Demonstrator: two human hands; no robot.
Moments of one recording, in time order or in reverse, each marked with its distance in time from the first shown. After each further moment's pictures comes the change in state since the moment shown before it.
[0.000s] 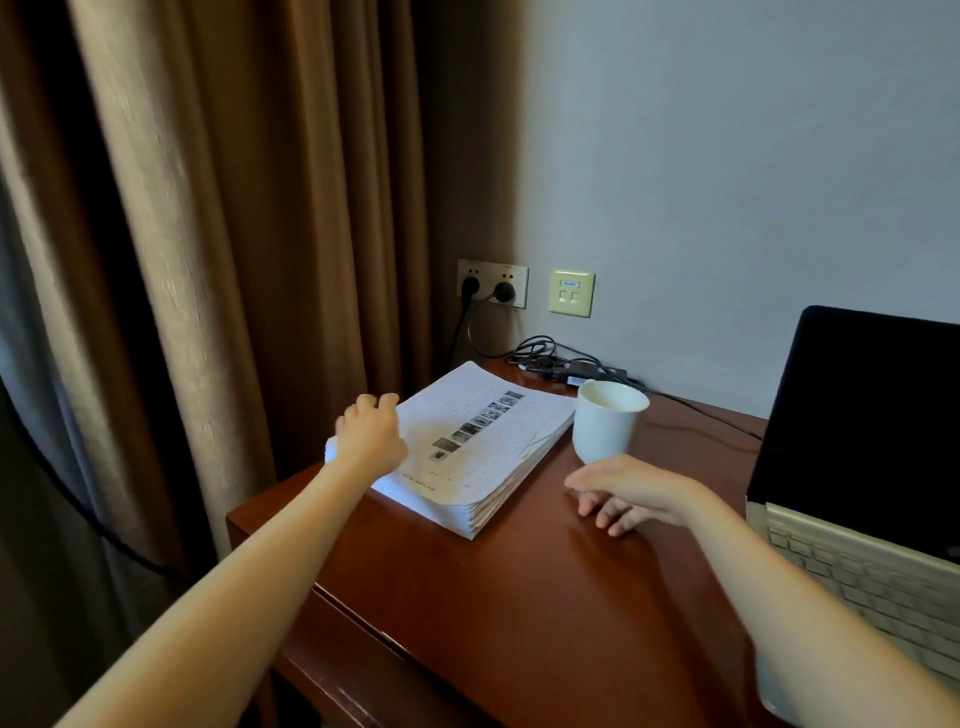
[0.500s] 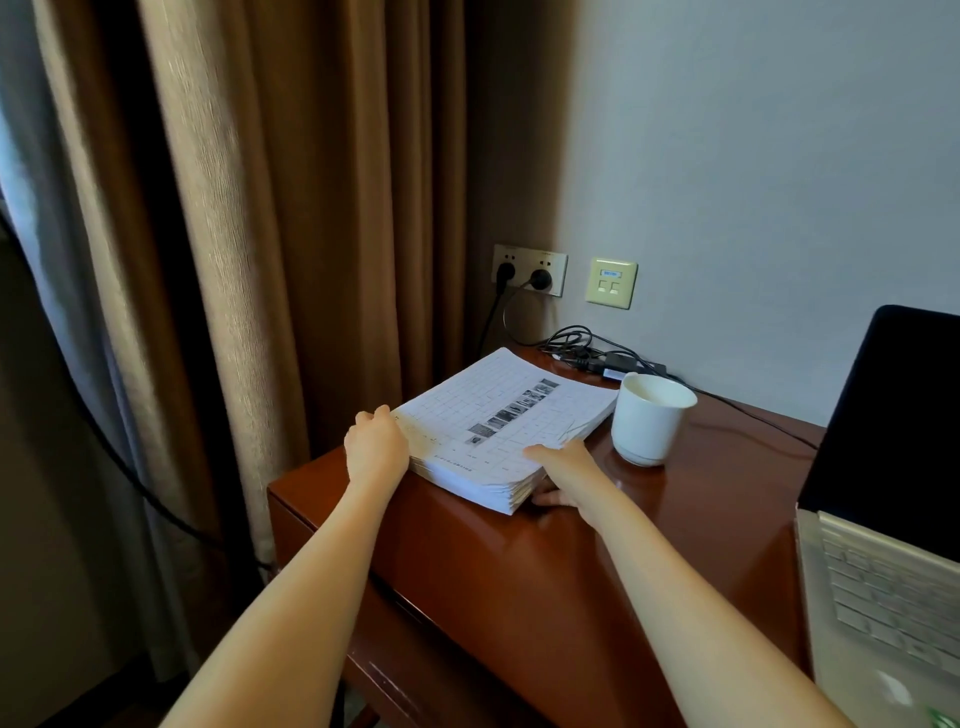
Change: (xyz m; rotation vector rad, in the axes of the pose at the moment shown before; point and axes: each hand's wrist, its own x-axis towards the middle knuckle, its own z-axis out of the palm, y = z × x) left_hand -0.002 -0.033 0.035 -0.299 0.112 -0.285; right_hand 0.048 -0.037 0.089 0.372 0.211 -0.073
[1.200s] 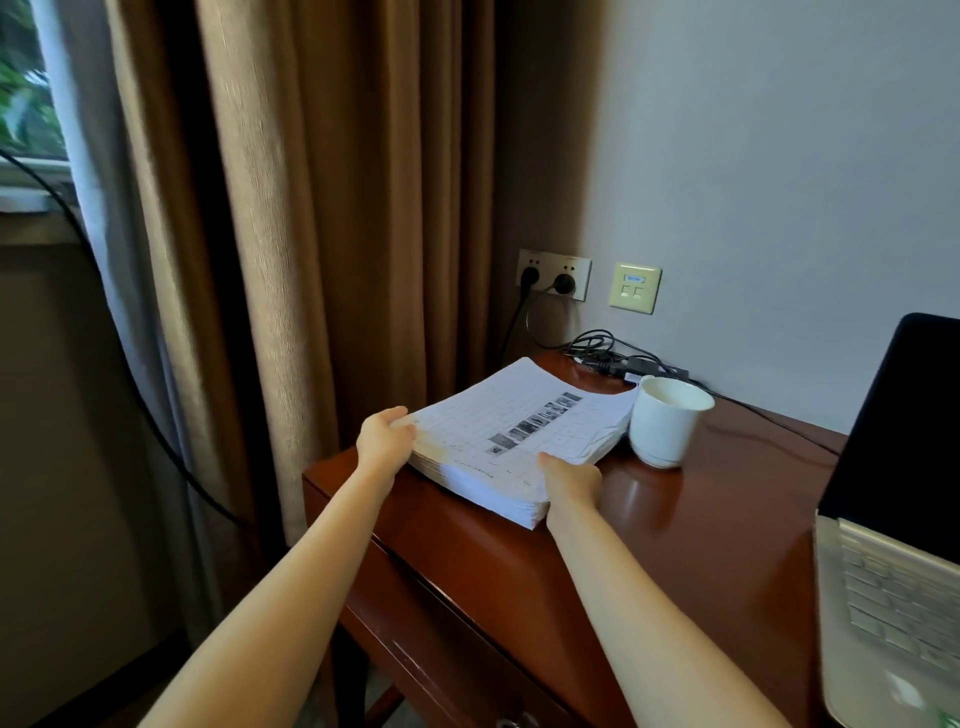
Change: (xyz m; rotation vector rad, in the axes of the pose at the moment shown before) left_hand -0.019 -0.010 -0.028 -0.715 -0.039 -0.199; right_hand -0.024 0.008 0.033 0.319 0.352 0.083
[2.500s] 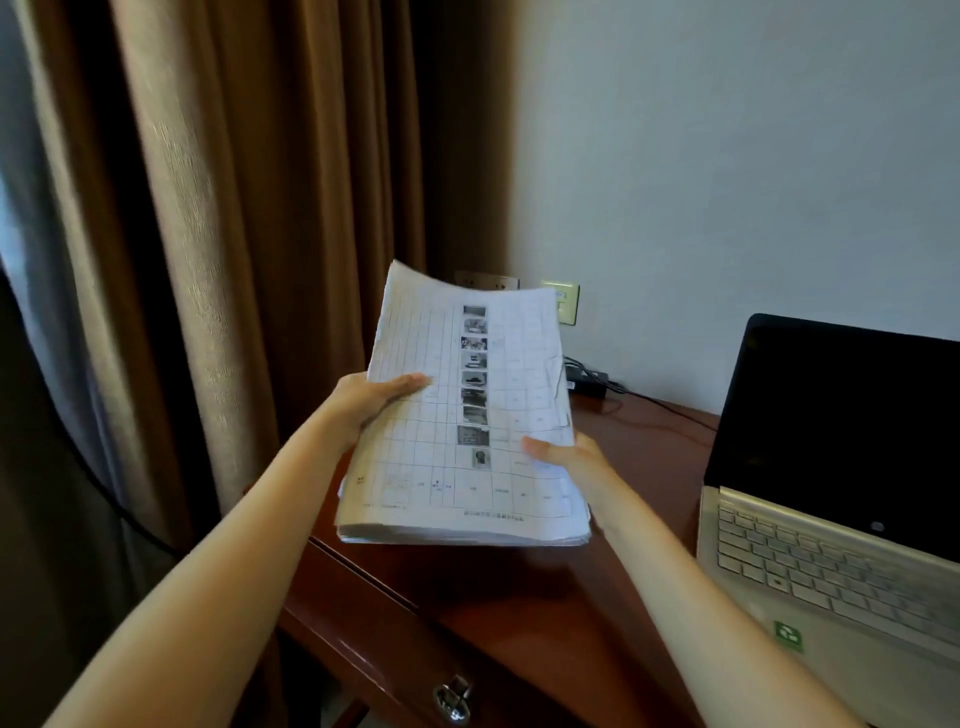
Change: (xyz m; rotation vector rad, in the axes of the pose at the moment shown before) left_hand -0.057 0.093 -0.005 -0.109 -0.378 0.000; right_hand -0.030 -0.045 -0.108 -0.078 -0.500 -0.311
